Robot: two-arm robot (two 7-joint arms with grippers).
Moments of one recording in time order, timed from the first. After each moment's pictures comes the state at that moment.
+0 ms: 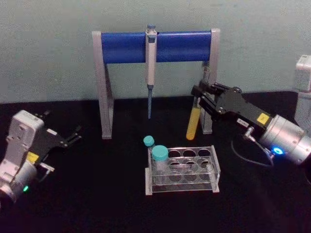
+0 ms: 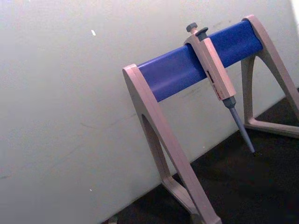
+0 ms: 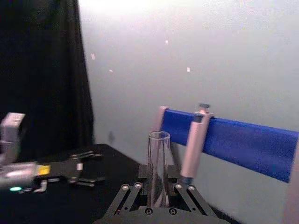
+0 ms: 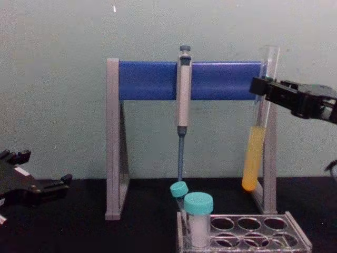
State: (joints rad) left arm -0.20 0.60 0.45 -1.41 -0.25 -0.12 0.03; right arm 0.32 0.46 -0.34 -1.45 0.65 -0.09 0.68
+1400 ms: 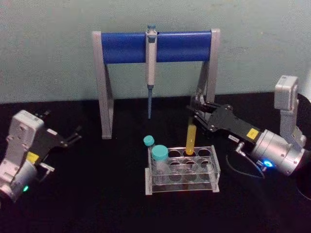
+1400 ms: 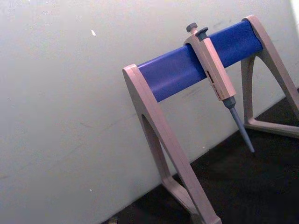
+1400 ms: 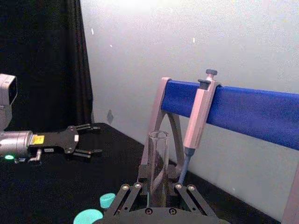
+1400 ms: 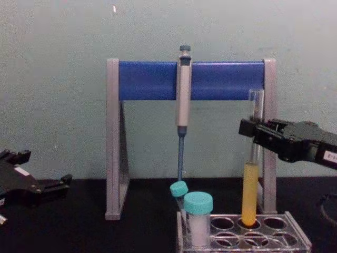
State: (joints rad) left arm -0.20 0.60 0.45 -1.41 -0.25 -0.12 0.03; right arm 0.35 0.46 -0.43 -1.33 0.60 -0.17 0.68
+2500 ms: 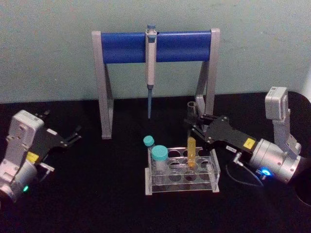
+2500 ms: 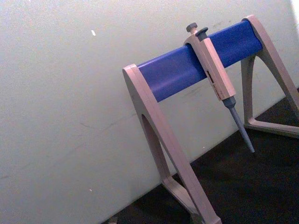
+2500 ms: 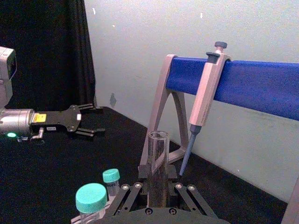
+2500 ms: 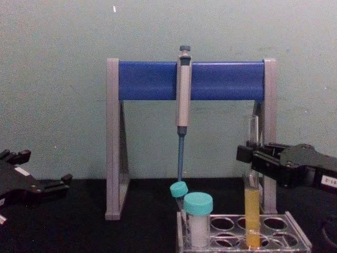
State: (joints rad) left arm -0.20 0.60 0.45 -1.41 -0.25 -0.12 0.03; right arm 0.34 0.46 -0.44 -1.29 0.56 -0.17 0.69
